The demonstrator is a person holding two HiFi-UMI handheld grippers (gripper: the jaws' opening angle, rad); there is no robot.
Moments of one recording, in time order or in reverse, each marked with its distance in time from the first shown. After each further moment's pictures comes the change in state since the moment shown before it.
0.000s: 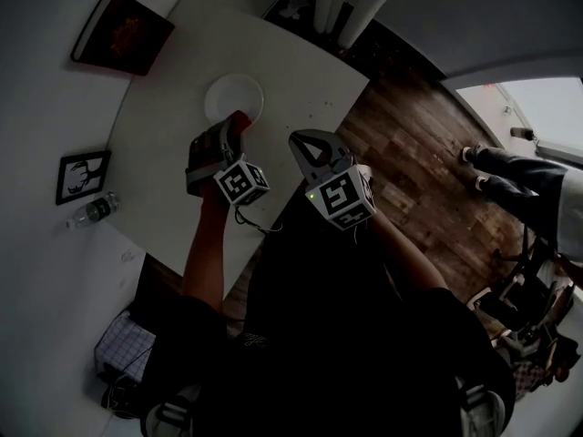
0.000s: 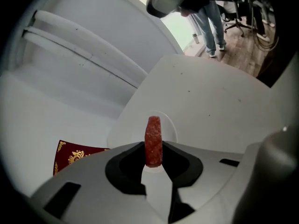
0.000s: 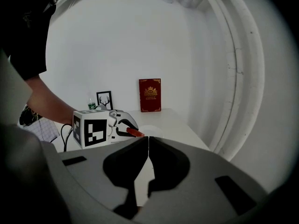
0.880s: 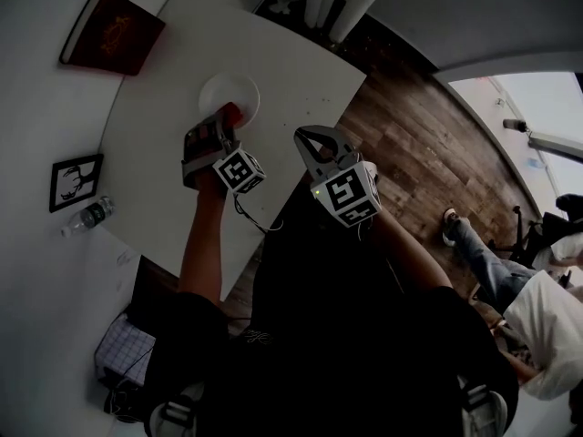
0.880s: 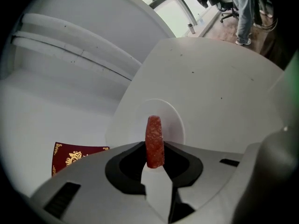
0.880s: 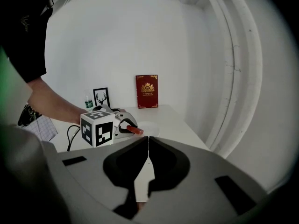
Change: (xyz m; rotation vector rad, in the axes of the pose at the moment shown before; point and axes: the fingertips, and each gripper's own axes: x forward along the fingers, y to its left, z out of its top) left arm 0.033 -0.003 -0.010 0.071 0.063 -0.004; right arm -0.003 -0.012 -0.009 0.013 0.047 -0.027
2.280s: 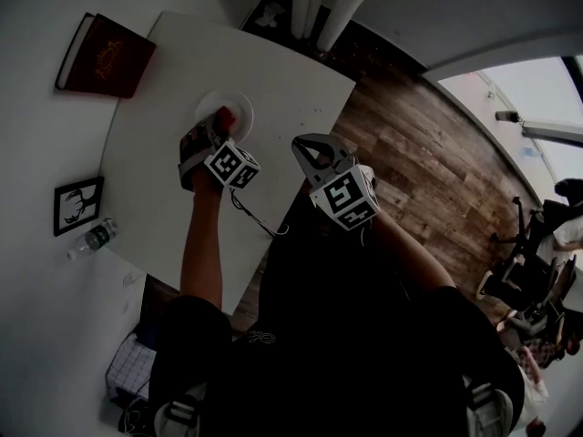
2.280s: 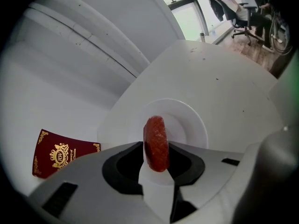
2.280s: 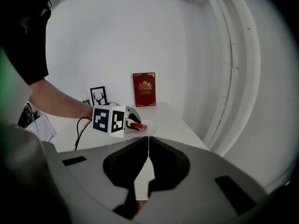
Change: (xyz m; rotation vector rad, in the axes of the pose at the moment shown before) left arm 0.026 0.019 0.005 -0.148 -0.003 -0.110; right arm 0.000 -0.006 -0.001 0.022 0.030 -0.018
